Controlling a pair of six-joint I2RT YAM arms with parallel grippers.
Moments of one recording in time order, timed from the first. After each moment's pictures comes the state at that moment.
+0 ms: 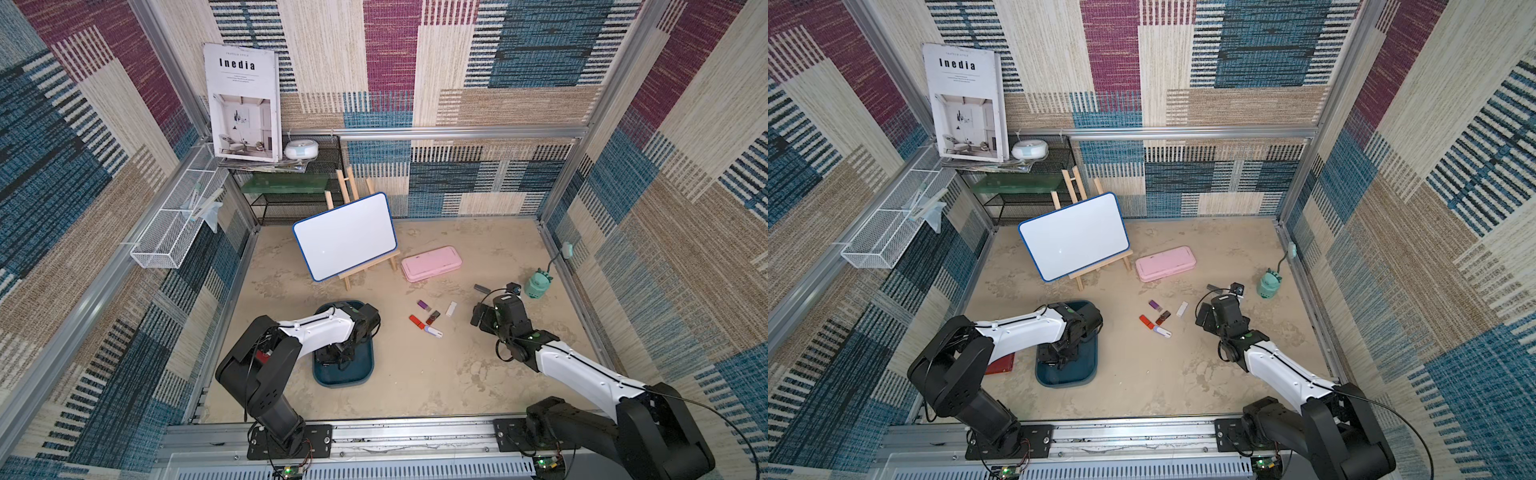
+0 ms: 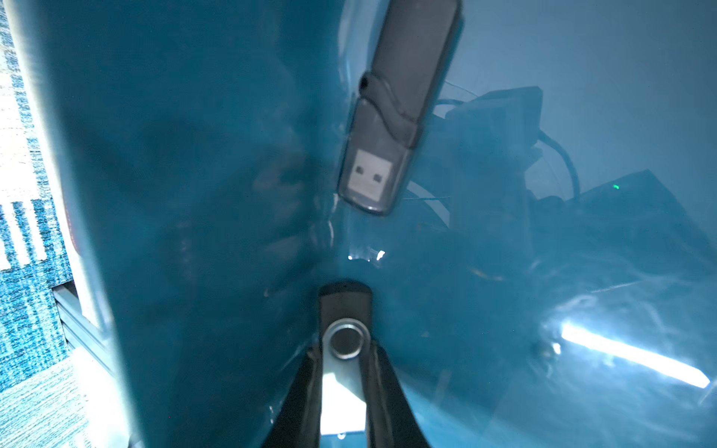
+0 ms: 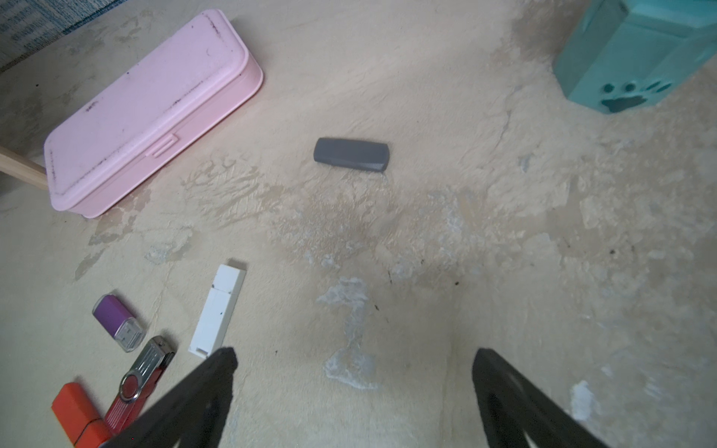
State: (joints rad) left arm -0.64 1.64 0.87 -1.02 -0.42 -0.85; right arm 0.37 1.13 0.44 -0.08 0.28 0.59
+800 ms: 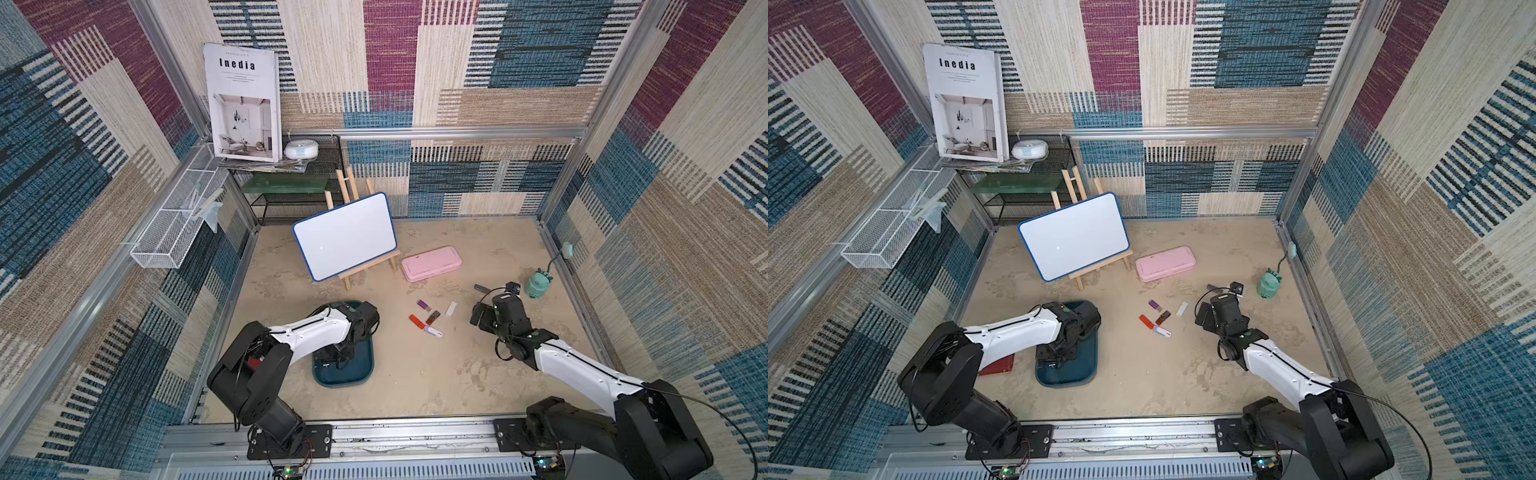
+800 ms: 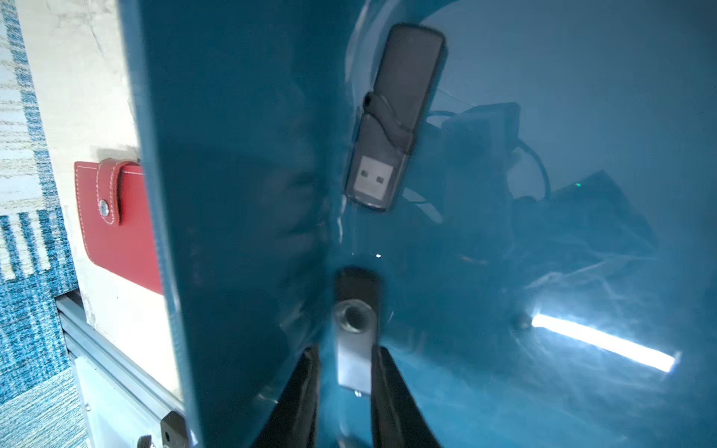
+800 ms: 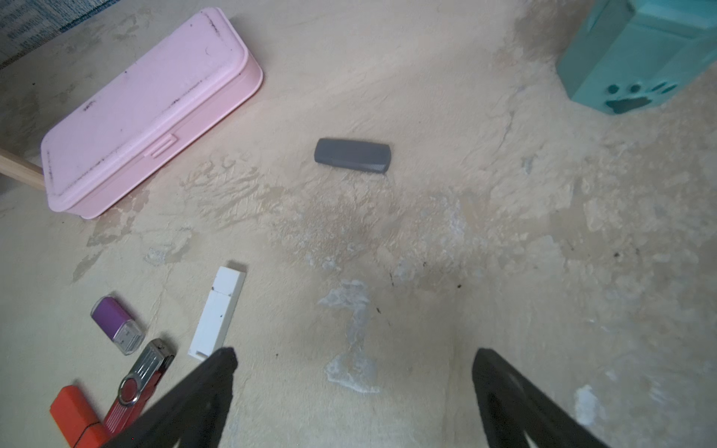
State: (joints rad) left arm -0.64 1.59 0.88 -1.04 -0.42 -0.82; right arm 0.37 1.15 0.45 -0.08 0.28 0.59
